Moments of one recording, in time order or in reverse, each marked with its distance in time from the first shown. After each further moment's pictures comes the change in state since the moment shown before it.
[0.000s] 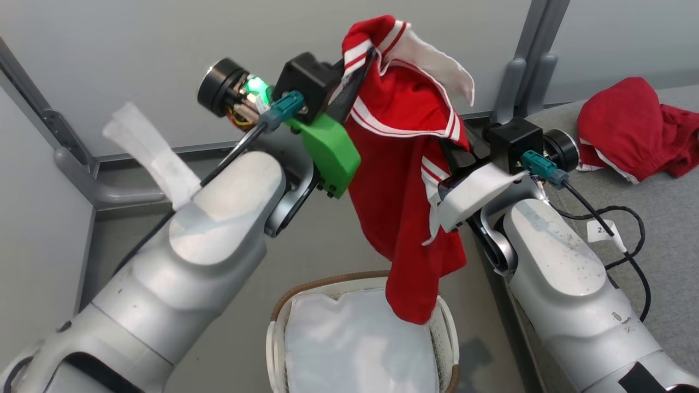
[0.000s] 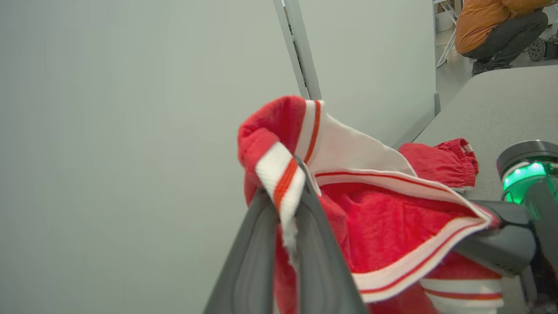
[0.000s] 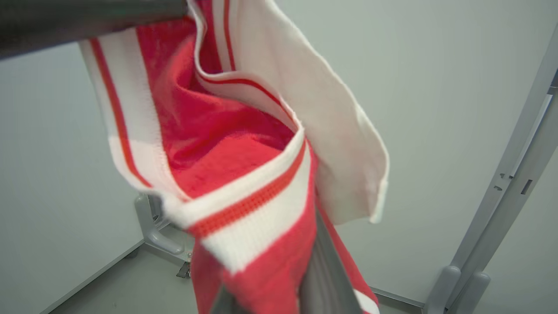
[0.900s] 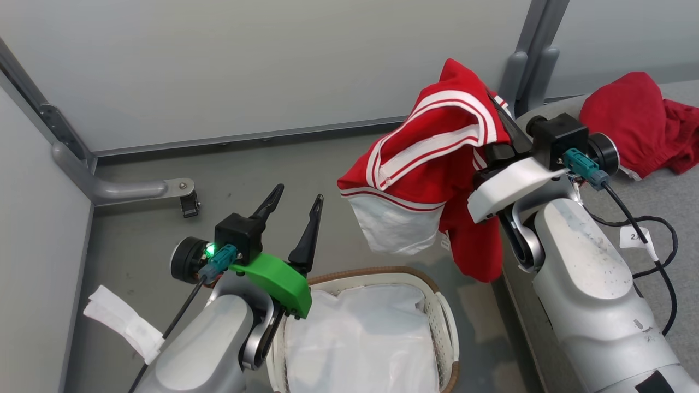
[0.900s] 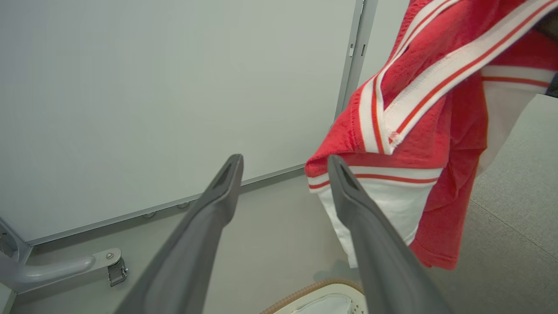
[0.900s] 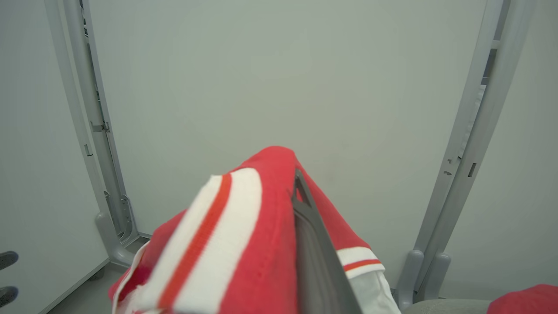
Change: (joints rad) left arm 0.491 0.033 0.174 -0.024 -0.047 0.053 -0.180; right arm 0.044 0.000 -0.160 -0.043 -0.062 0.000 0.000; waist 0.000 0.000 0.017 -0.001
